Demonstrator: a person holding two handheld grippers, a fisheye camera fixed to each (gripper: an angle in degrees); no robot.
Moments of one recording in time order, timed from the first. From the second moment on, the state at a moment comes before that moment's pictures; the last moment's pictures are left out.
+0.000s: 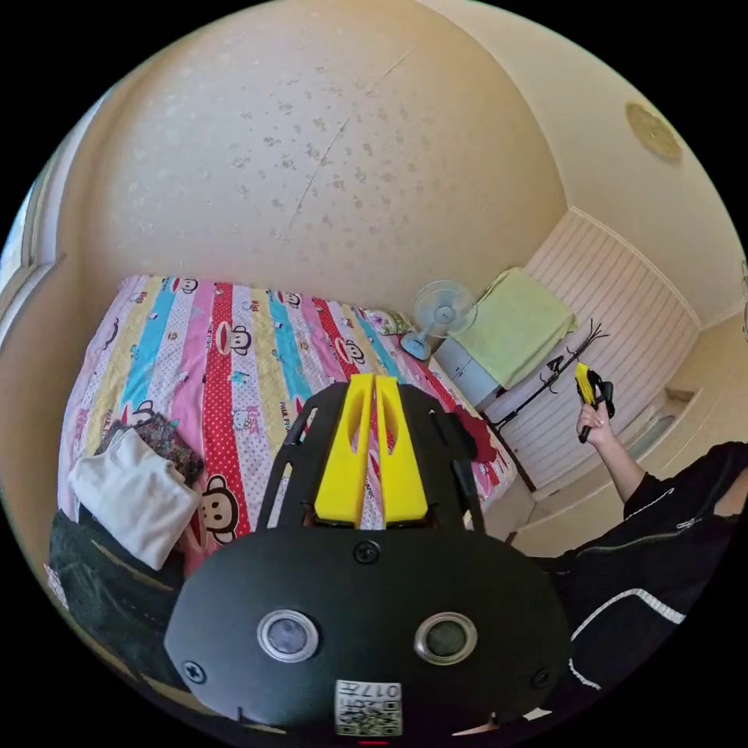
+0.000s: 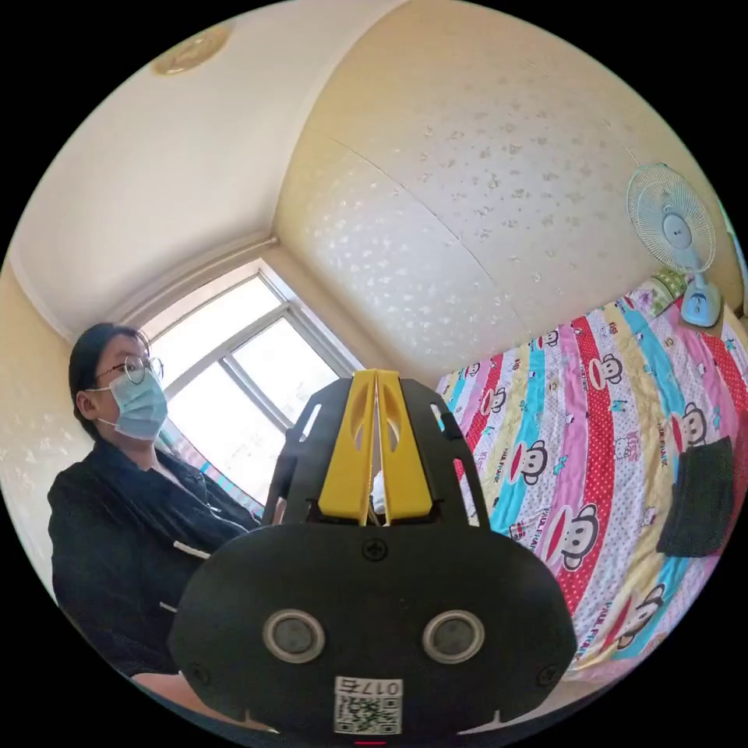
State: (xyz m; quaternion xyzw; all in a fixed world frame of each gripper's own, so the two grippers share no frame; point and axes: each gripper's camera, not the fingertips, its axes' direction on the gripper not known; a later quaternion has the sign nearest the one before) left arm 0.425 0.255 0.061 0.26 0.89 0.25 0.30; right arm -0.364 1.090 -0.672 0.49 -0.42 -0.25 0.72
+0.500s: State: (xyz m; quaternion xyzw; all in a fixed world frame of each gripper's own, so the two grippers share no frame) left arm 0.462 0.551 -0.253 0.25 0.76 0.58 0.17; right arm -0.279 1.335 -0.587 0.51 -0.17 0.12 0.83
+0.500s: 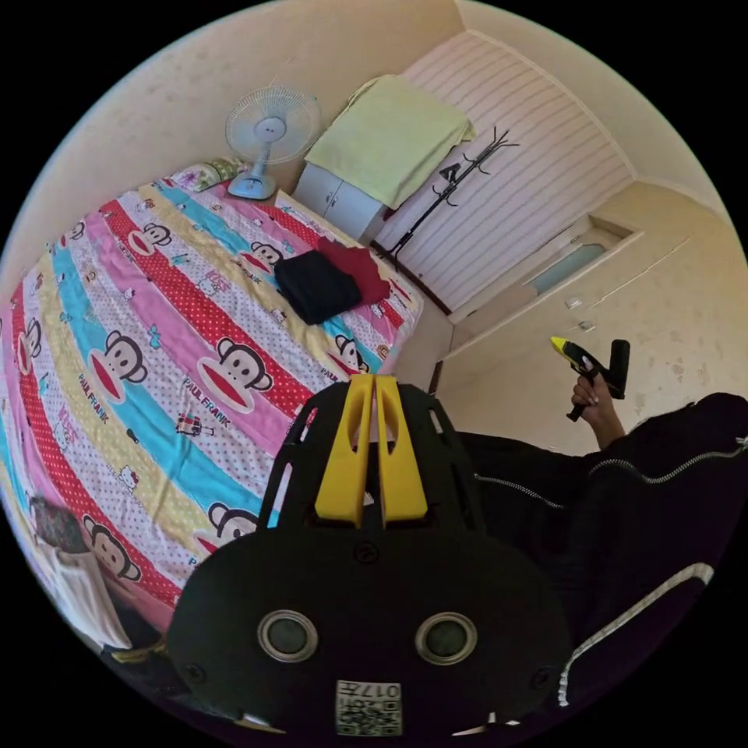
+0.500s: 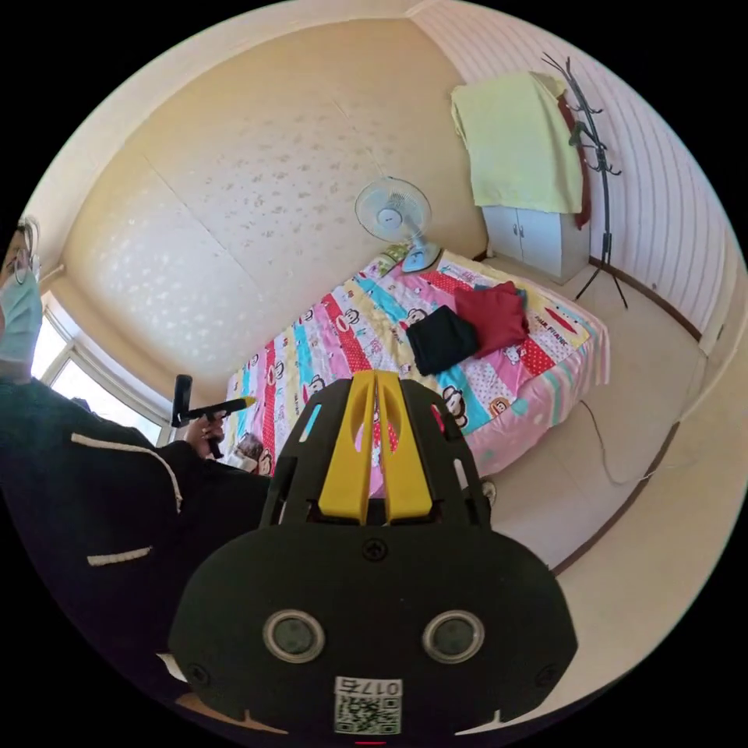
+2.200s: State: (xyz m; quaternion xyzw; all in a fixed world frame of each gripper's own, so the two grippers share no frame) left arm 0.838 0.885 -0.773 0.04 0.79 0.57 0.23; right arm 0.021 0.745 -0.432 0.32 -0.32 -0.10 0.89
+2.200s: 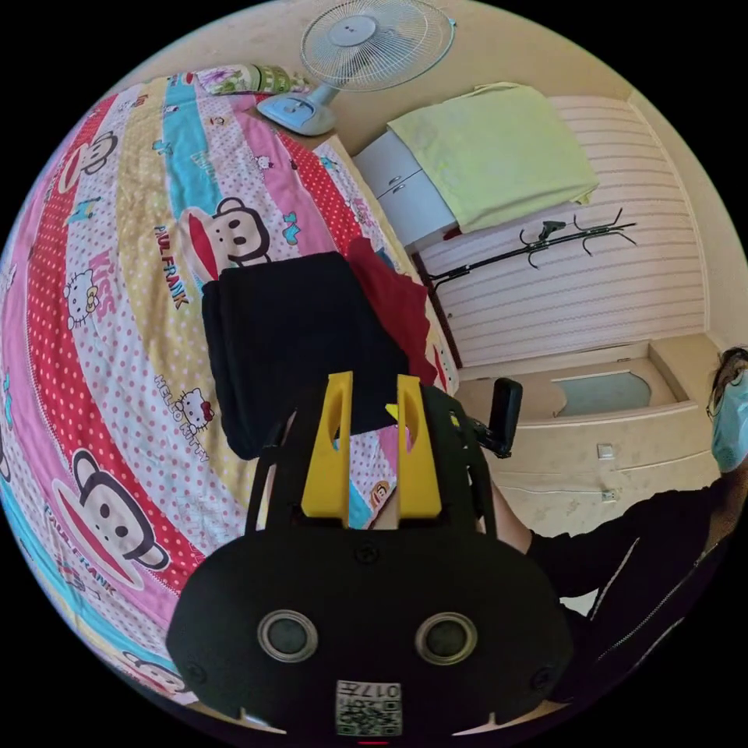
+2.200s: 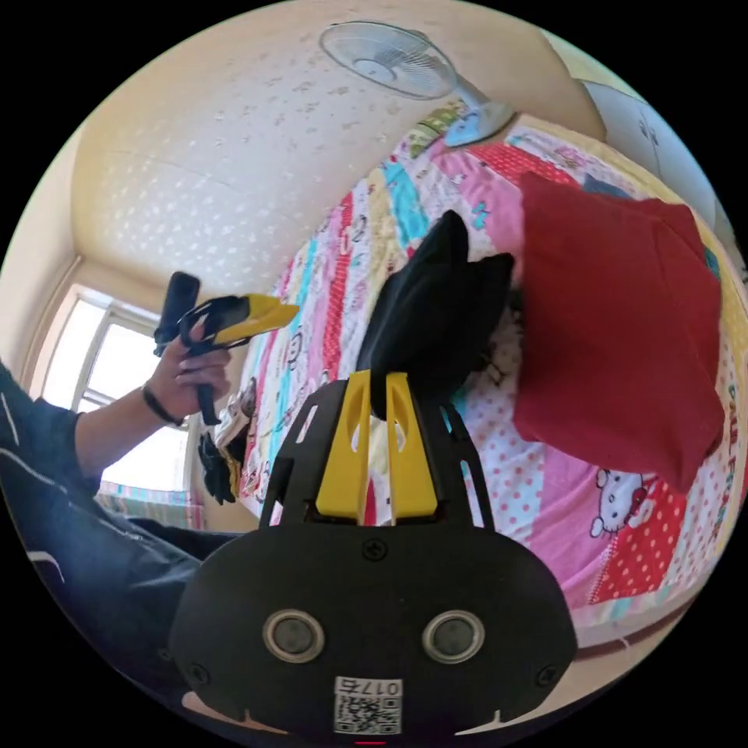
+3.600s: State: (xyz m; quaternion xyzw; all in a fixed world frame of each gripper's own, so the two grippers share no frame) left arm 0.693 0.441 -0.227 0.22 0.91 0.34 -0.06; right arm -0.325 0.987 -0.499 0.42 -0.47 -0.44 0.64
